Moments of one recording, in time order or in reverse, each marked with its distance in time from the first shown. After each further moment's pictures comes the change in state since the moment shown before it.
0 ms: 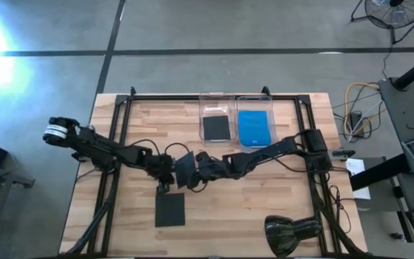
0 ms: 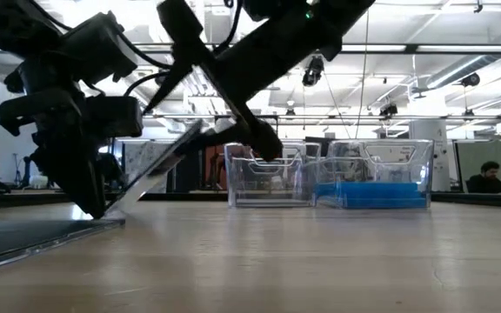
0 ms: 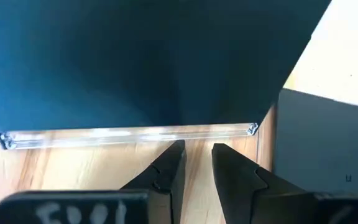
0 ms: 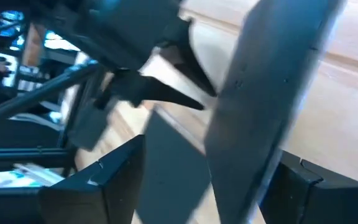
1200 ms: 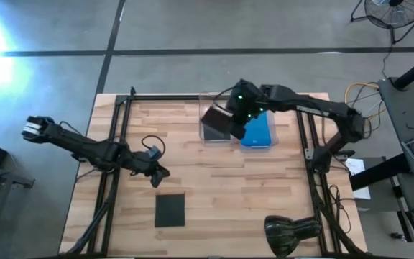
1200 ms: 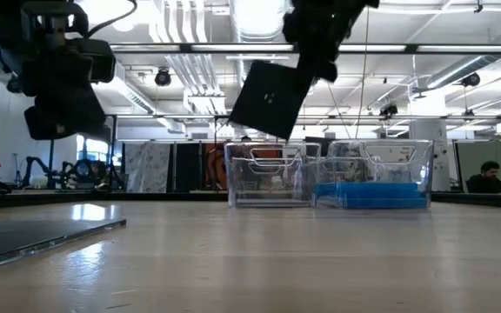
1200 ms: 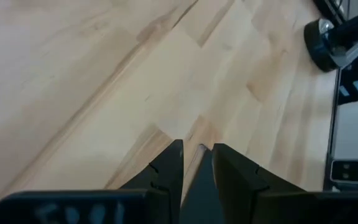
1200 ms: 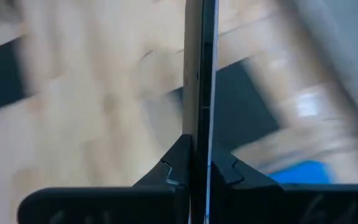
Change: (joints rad) left arm -0.124 -0.535 -0.013 -0.191 -0.262 -0.528; right arm -0.519 -0.440 0.124 -0.917 -0.254 -1.184
